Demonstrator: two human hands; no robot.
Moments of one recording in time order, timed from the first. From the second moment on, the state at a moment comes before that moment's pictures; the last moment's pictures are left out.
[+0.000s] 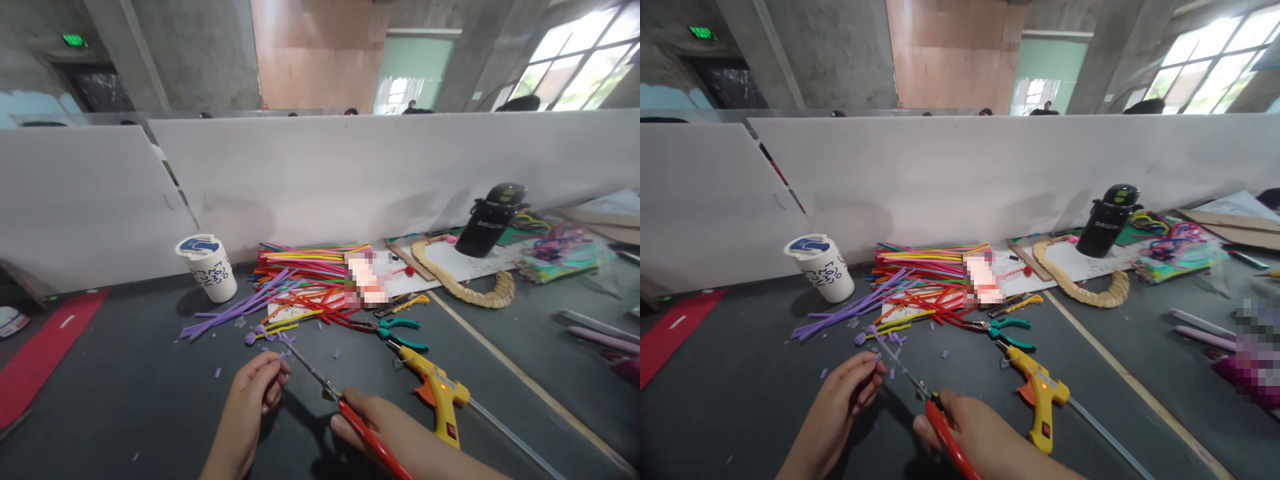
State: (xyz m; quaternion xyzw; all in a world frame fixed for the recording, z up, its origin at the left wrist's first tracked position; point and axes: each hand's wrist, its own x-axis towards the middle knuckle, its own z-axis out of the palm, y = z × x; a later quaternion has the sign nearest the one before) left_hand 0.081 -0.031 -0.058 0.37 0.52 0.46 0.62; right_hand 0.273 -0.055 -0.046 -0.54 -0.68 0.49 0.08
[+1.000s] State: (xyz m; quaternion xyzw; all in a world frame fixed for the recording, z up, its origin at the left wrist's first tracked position) left_hand 0.080 -0.028 -0.053 0.41 0.55 0.41 0.60; right_hand 0.265 -0.056 -0.047 -0.55 -0.66 0.50 0.08
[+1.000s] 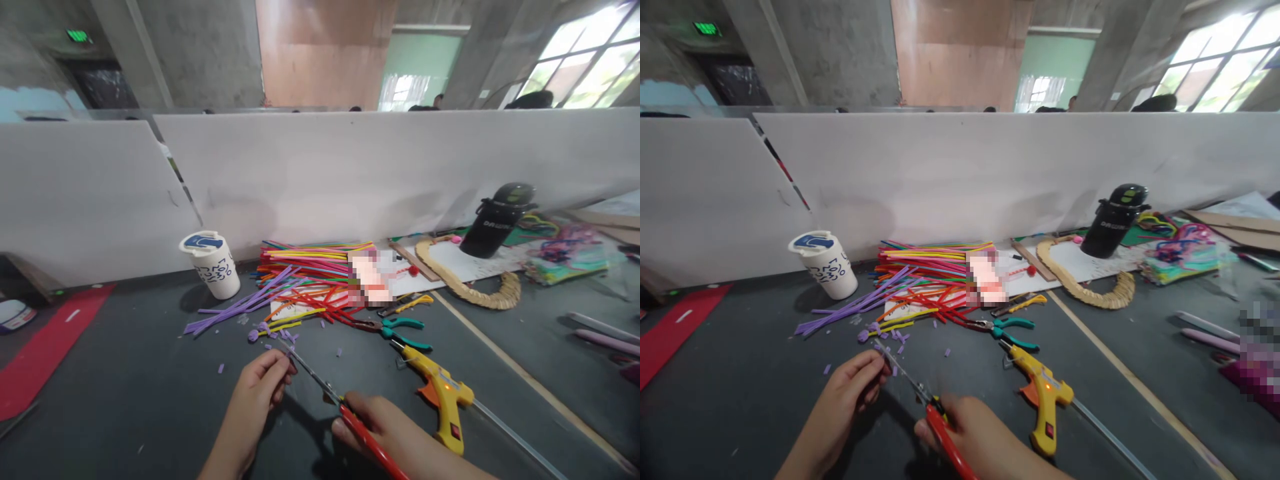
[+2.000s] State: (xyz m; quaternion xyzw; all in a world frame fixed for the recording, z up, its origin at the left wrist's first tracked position) left_hand 0.076 -0.034 -0.054 0.55 0.55 0.40 0.48; right_hand 0.267 -0.060 -0.047 -0.53 -0.72 0.45 0.04
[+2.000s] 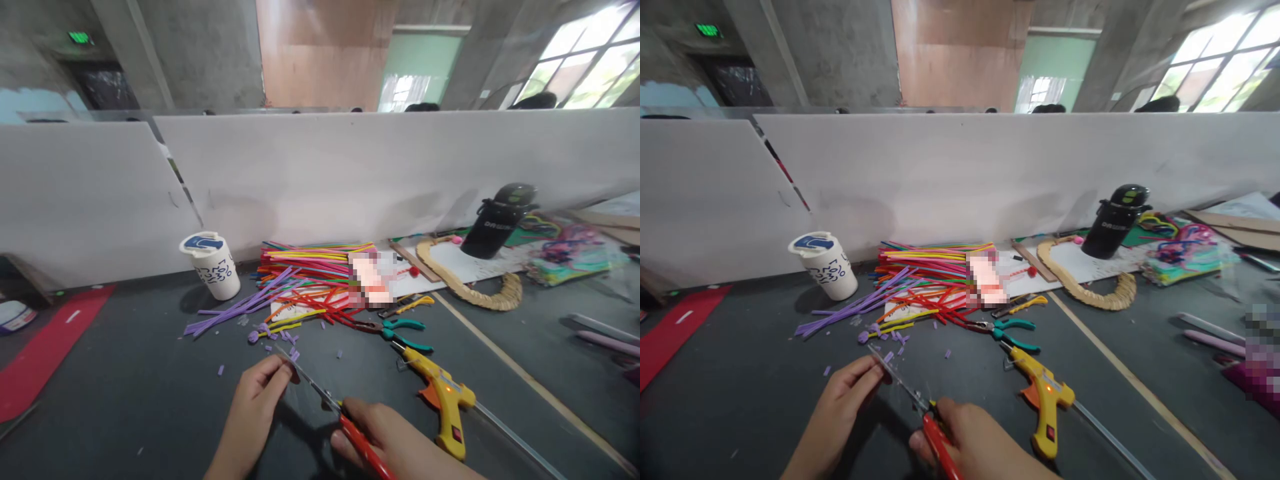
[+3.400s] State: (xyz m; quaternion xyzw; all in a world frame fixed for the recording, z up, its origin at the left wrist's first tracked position) left_hand 0.086 -0.031 -0.071 0.47 0.56 0.36 0.58; right_hand 0.266 -0.067 -0.077 -0.56 -0.67 0.50 0.06
